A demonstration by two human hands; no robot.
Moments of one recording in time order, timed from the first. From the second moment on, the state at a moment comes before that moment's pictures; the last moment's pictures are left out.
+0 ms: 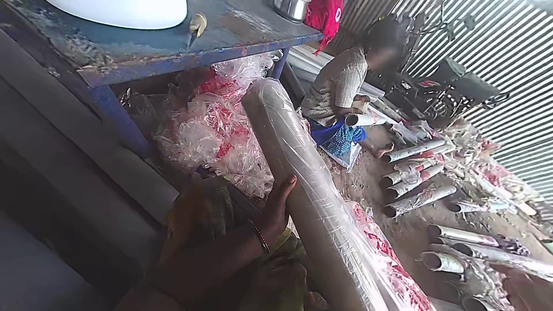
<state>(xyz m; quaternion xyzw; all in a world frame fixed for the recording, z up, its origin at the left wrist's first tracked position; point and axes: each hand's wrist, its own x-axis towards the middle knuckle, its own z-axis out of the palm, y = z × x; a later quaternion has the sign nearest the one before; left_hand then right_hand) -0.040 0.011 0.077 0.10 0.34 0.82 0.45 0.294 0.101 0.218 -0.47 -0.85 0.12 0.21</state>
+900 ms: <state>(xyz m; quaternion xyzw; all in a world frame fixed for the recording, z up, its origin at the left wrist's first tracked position) -0.067 0.004 0.064 0.11 0.30 0.82 0.47 0.019 0.143 0.186 -0.26 -0.96 -0.10 0.10</state>
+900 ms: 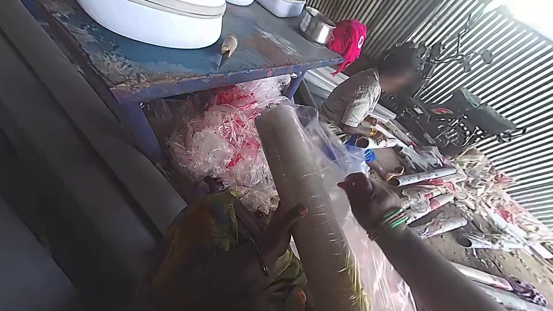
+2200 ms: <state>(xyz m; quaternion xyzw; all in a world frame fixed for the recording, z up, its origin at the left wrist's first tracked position) -0.044 0.022 0.046 0.22 0.38 0.86 0.28 0.315 0.011 0.125 -0.60 -0.74 0.30 -0.03</state>
